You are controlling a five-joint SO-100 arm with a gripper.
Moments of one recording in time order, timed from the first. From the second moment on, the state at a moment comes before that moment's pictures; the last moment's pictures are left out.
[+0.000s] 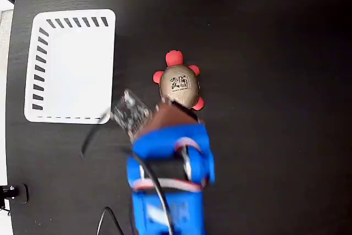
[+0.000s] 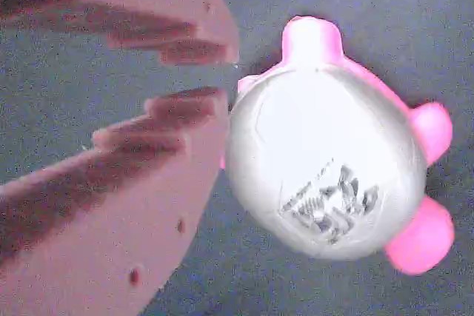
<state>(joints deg) 1.2 116.0 110.7 81.3 38.0</state>
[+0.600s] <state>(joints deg) 1.9 99.7 91.0 92.1 49.6</state>
